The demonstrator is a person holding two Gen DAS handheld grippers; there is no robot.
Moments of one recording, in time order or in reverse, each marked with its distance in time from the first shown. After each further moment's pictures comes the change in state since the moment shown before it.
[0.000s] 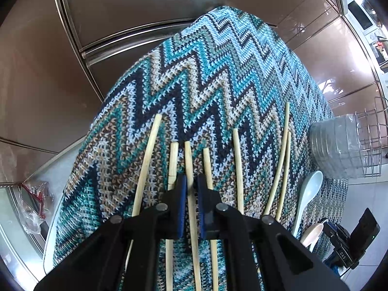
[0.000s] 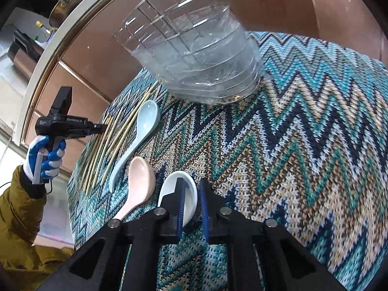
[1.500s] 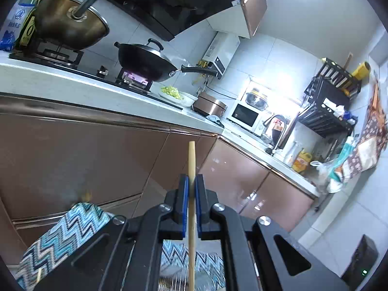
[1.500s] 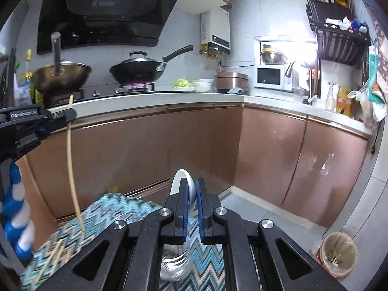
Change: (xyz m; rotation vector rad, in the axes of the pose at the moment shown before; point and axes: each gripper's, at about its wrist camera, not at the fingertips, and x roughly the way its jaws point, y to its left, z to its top) left arm -0.207 -0.203 0.009 0.219 -0.971 -0.449; right arm -0.132 0.136 0.093 -0.182 -0.758 -0.670
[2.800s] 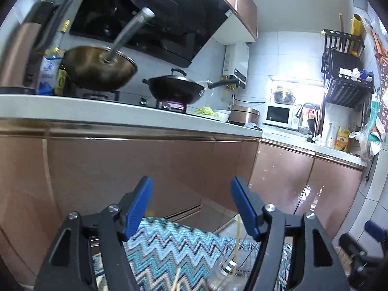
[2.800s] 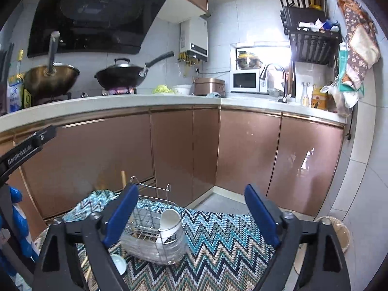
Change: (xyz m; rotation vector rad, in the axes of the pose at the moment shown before) left arm -0.085 0.014 -0.063 0.240 -0.154 0.275; right arm -0.066 0.016 -0.043 0.057 -0.063 -0.118
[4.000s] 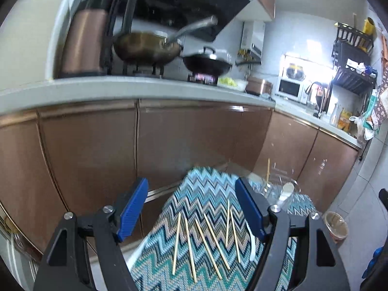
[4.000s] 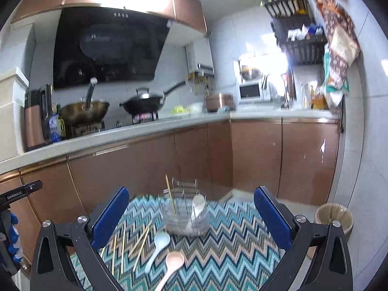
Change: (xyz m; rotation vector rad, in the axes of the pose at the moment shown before) left arm -0.160 0.135 0.022 -0.013 0.277 0.043; right arm -0.167 -0.009 0.006 0.099 -0.044 0.117
